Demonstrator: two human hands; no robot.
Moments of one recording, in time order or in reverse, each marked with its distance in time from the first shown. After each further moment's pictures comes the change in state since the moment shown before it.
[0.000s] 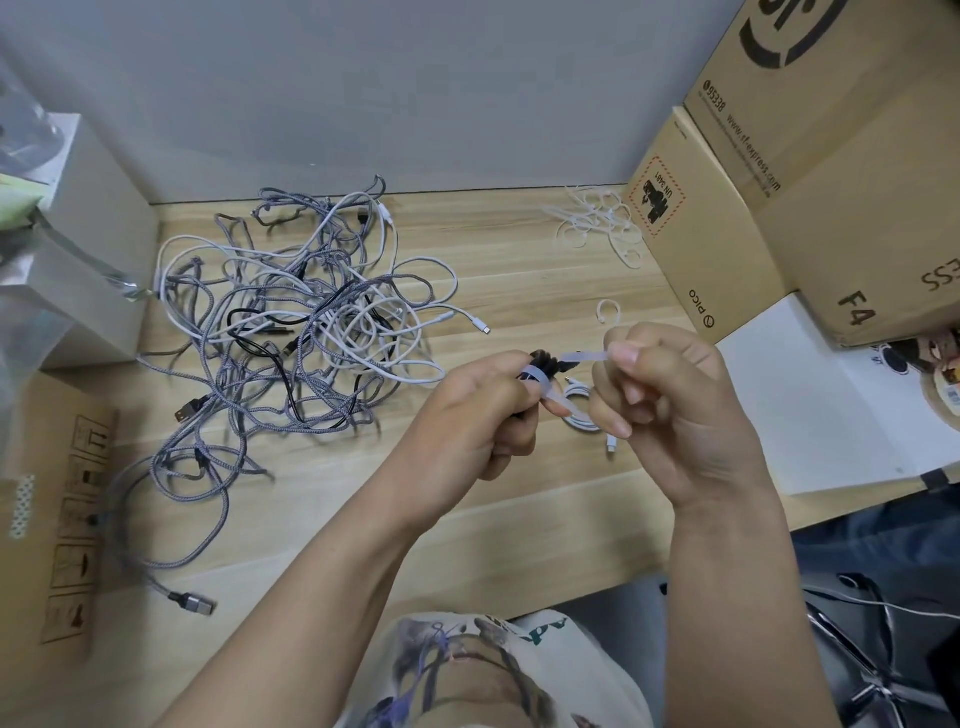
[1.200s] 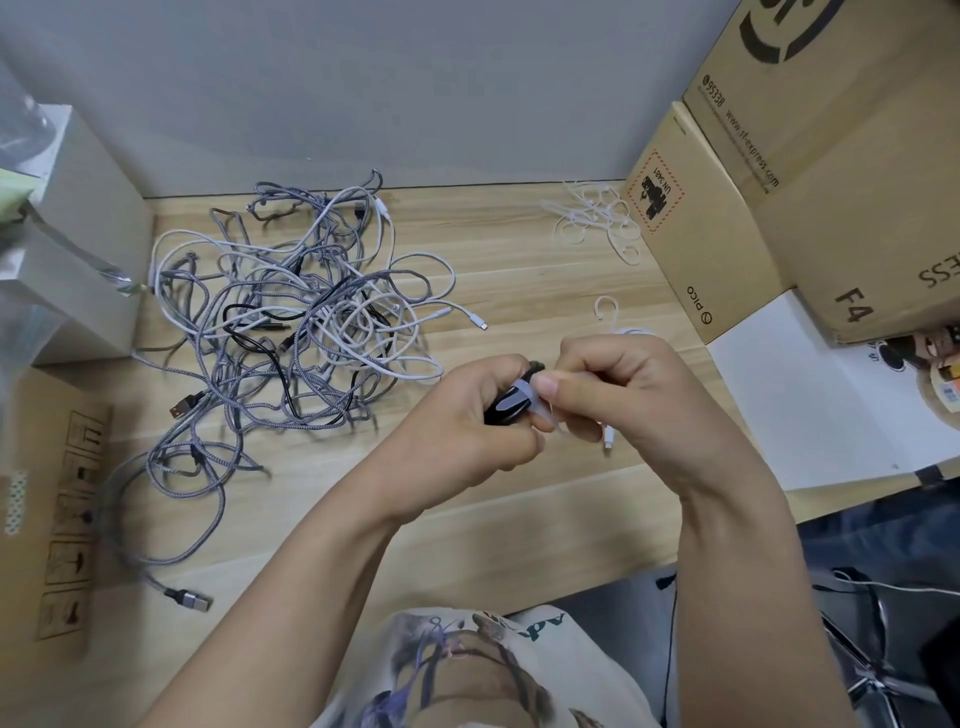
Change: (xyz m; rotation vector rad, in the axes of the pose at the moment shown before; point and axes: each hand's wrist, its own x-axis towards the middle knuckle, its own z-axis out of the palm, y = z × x) left_hand -0.001 -0.002 -0.008 0.145 -0.127 0.024; right_hand 0.004 -0.006 0.006 -0.455 -0.247 0.068
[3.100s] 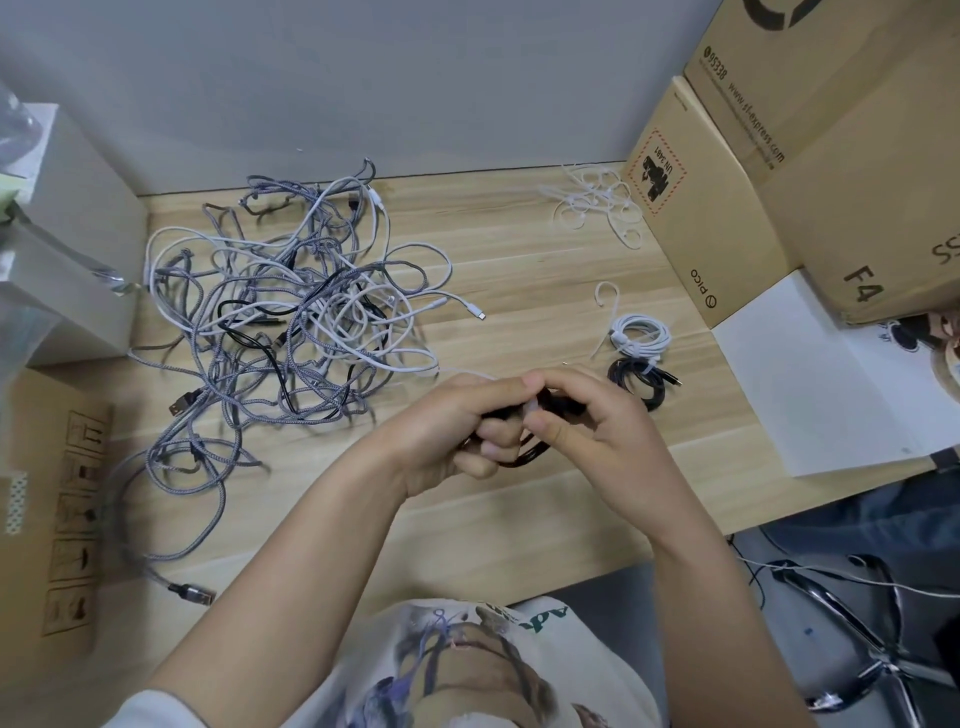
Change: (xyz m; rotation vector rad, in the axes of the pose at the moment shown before) left_hand 0.030 -0.035 -0.004 -0.306 -0.021 -0.425; right_hand -0.012 0.070 0.005 -0.242 0.169 -0.139
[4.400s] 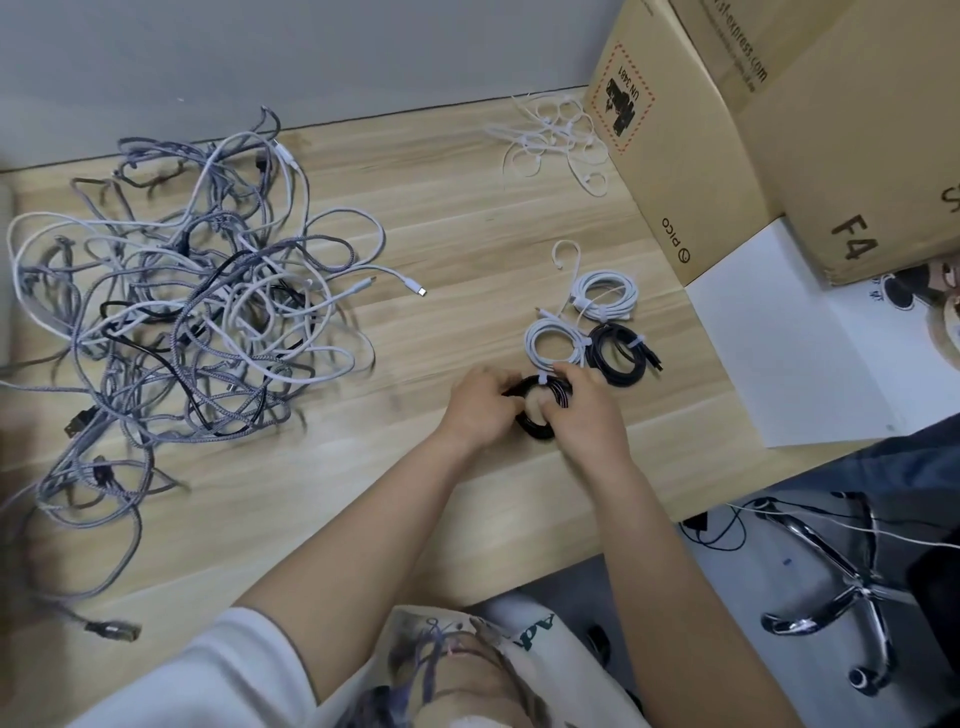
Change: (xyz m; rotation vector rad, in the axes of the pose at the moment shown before) left_hand 0.139 -0.059 0.027 0.804 0.307 -0.029; right_hand 0.021 0.144 -0.029 -0.422 0.150 0.691
